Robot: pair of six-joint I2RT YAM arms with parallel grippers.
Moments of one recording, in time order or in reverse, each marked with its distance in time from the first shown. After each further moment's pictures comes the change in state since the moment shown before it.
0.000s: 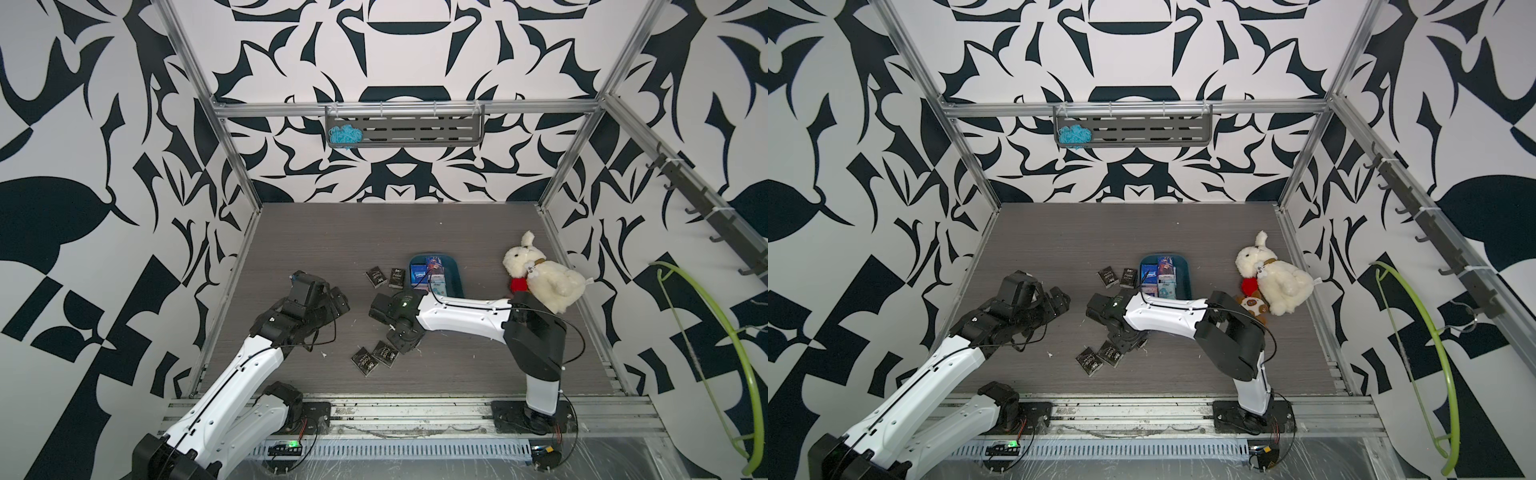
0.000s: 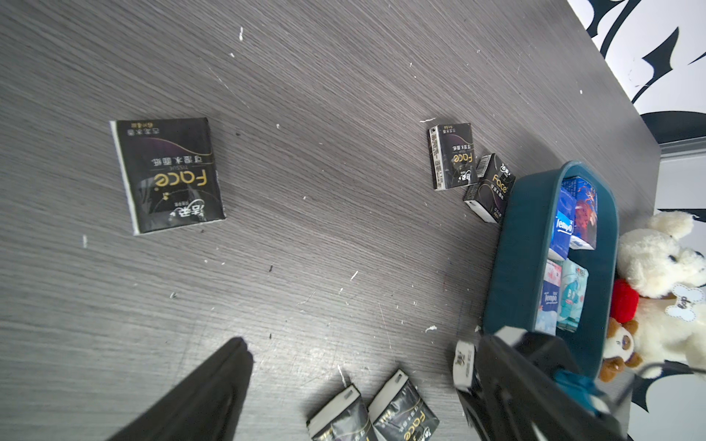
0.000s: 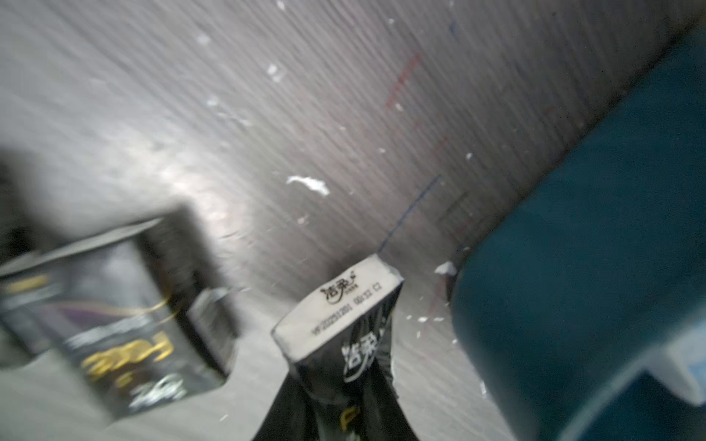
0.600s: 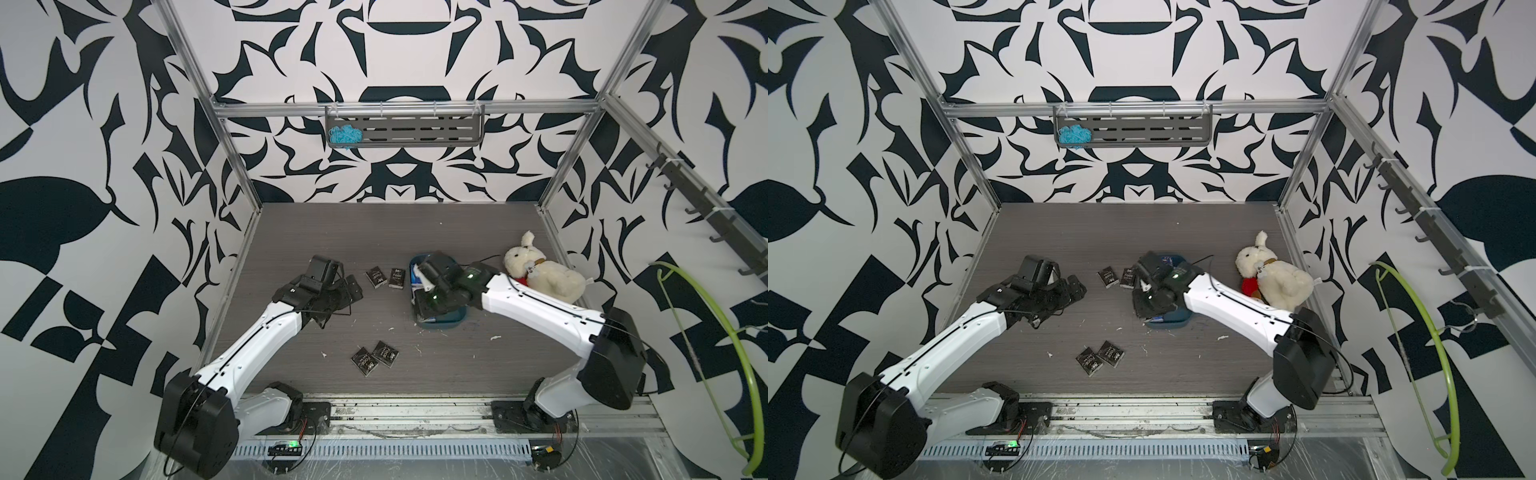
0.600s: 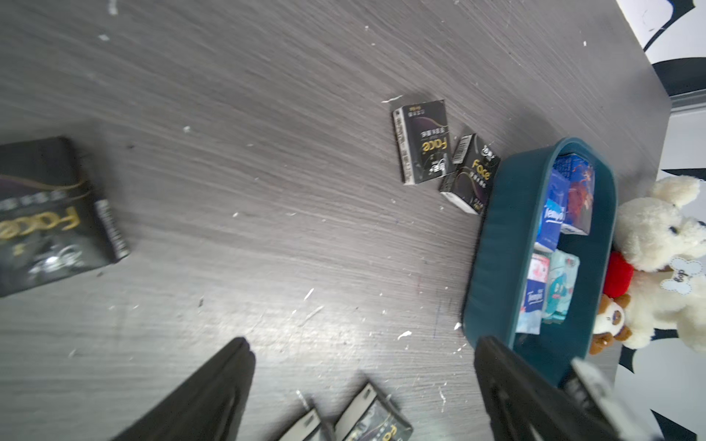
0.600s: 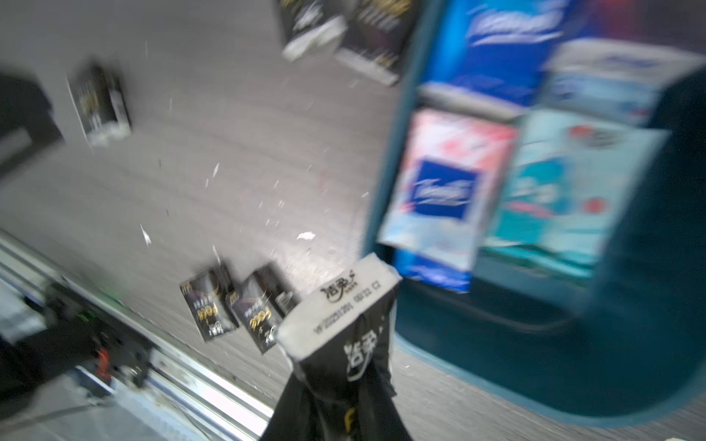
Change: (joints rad) left arm 0.000 0.310 0.147 0.098 0.134 0.056; right arm -0.362 -0.396 -0.166 0.143 -0.266 0.242
